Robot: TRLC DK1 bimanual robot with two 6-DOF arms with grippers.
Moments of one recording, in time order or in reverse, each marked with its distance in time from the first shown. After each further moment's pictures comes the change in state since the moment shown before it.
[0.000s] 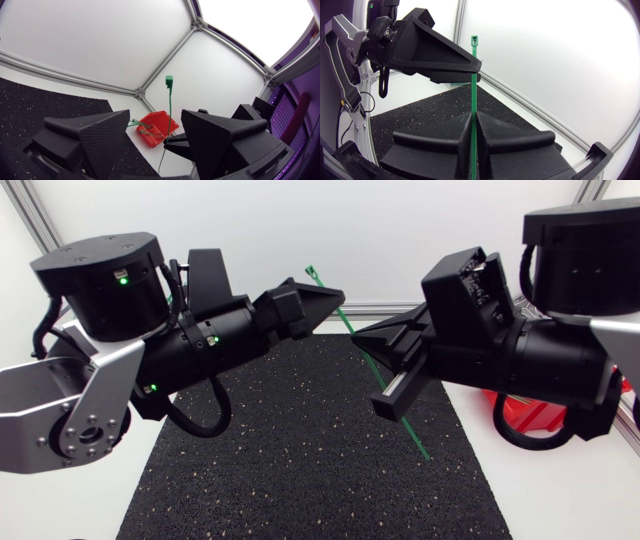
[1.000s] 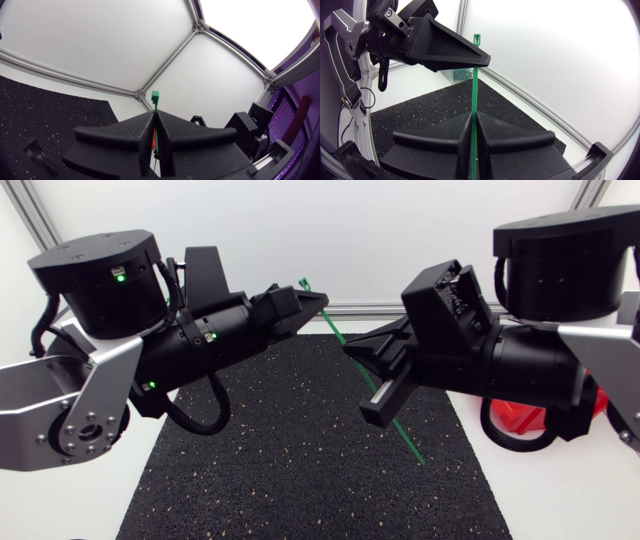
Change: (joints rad) left arm 0.010 0.000 0.005 0.002 -0.003 -0.018; right arm 0.018 0.045 0.000 0.003 0.003 0.000
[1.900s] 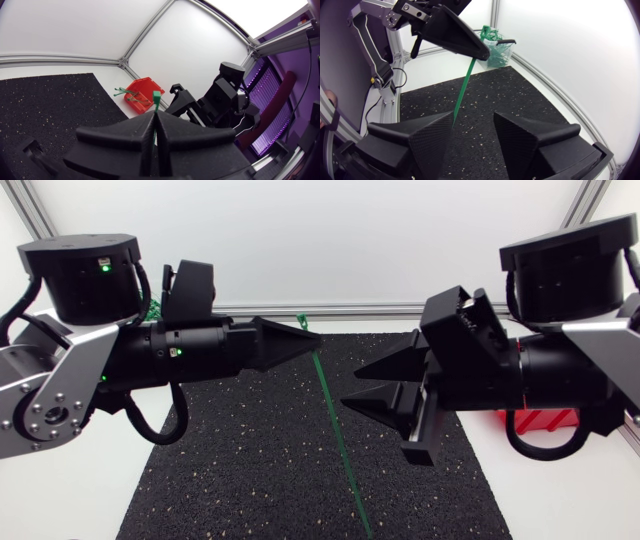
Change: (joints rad) left arm 0.122 -0.066 -0.004 -0.232 0.432 0.161; right arm -0.115 -0.022 0.000 -0.198 -0.365 -0.122
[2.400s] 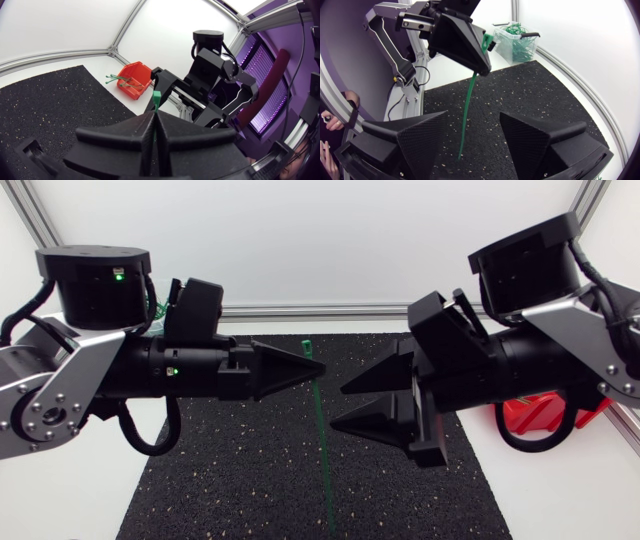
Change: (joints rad) left arm -0.002 -0.005 -0.003 -0.117 0.124 0.181; right arm -0.047 0.105 0.067 -0.097 -0.243 -0.034
